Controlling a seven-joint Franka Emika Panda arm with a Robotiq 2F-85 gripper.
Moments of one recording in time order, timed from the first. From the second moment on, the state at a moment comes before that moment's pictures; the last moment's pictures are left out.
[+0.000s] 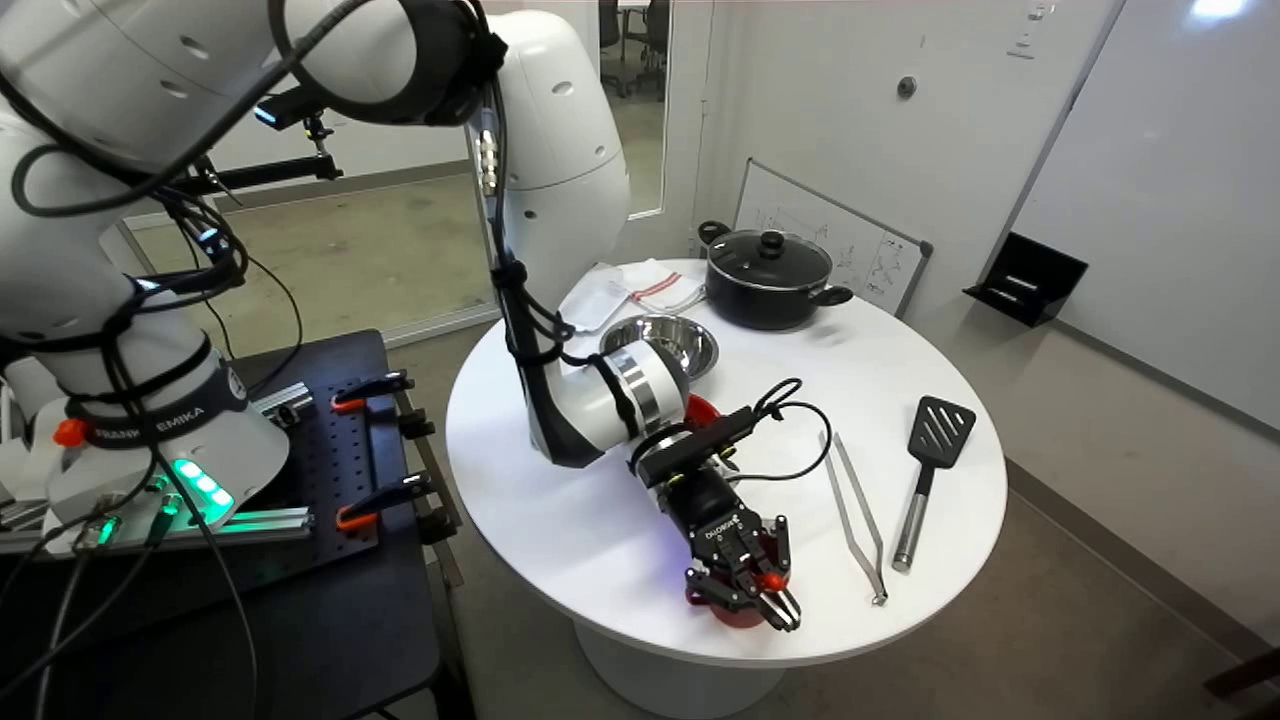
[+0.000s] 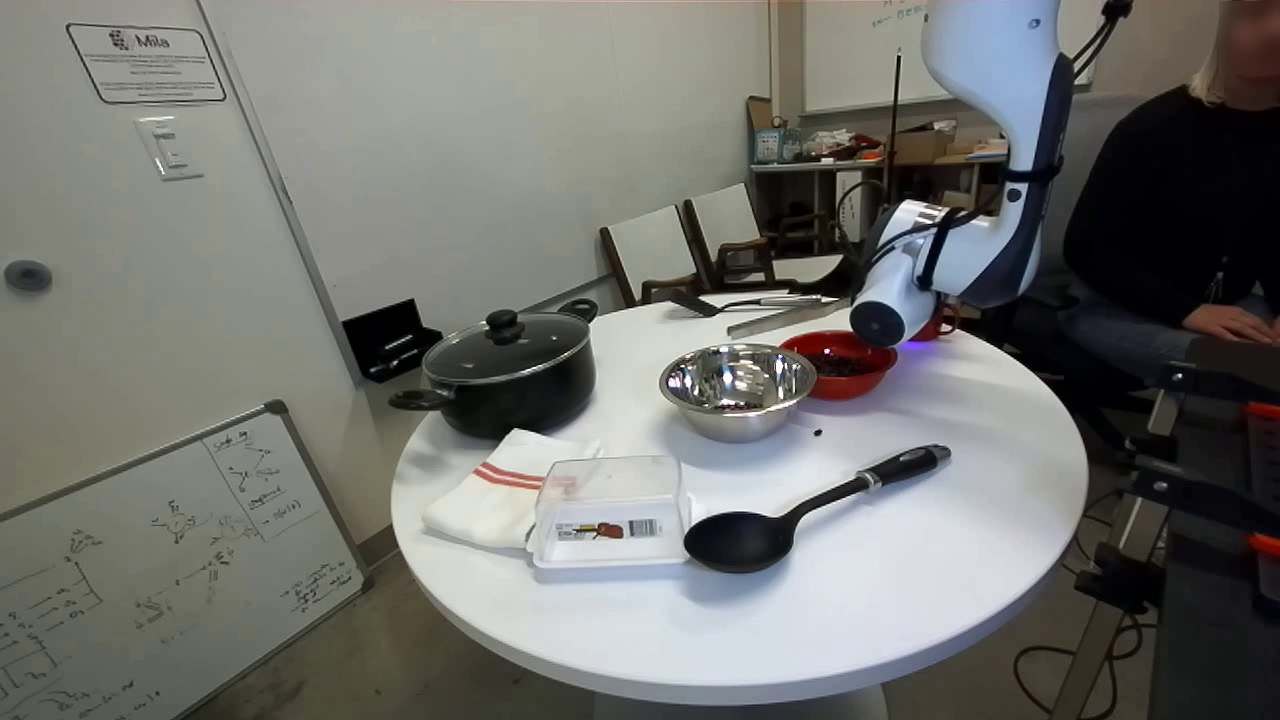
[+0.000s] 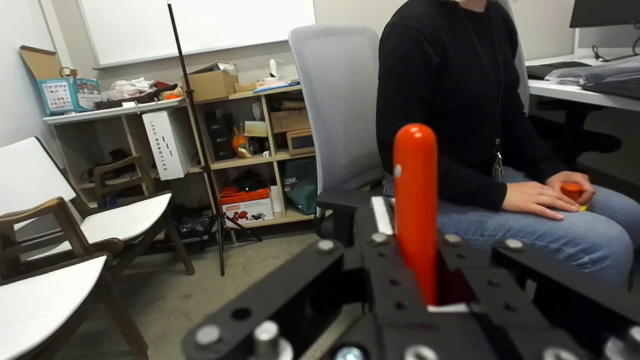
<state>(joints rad) -0.25 0.98 -0.11 -1.89 -1.91 1.71 -0.07</state>
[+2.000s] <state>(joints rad) -0.08 0.38 0.01 -2.45 -1.87 1.62 0.06</state>
